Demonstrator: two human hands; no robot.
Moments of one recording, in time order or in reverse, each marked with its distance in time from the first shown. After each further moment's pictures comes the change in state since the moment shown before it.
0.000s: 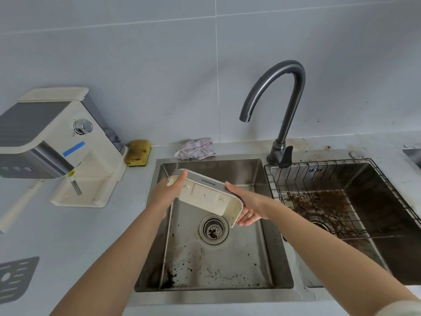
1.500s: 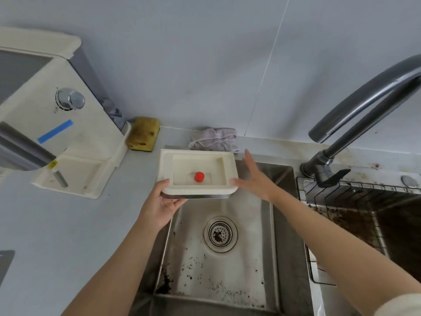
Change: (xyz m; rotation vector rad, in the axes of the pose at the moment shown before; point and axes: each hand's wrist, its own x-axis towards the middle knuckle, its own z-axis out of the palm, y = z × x) left_hand 0.097 -0.067 -0.007 -1.322 -0.347 -0.141; right_hand 0.095 -0.068 -0.019 -0.151 0.157 -0.461
